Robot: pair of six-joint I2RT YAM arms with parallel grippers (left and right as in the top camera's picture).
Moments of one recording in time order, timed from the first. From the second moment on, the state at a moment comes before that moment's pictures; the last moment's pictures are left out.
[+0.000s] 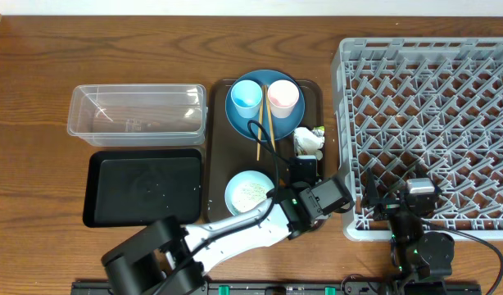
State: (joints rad) left arm -1.11 1.74 1.05 -0.44 -0.26 -1.06; right arm 0.08 0.01 0.01 -0.07 0.00 -0.01
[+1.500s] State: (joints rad) left arm -1.11 1.85 1.04 -0.34 -0.48 -0.98; right arm 0.08 0.01 0.01 -0.07 0.00 -0.01
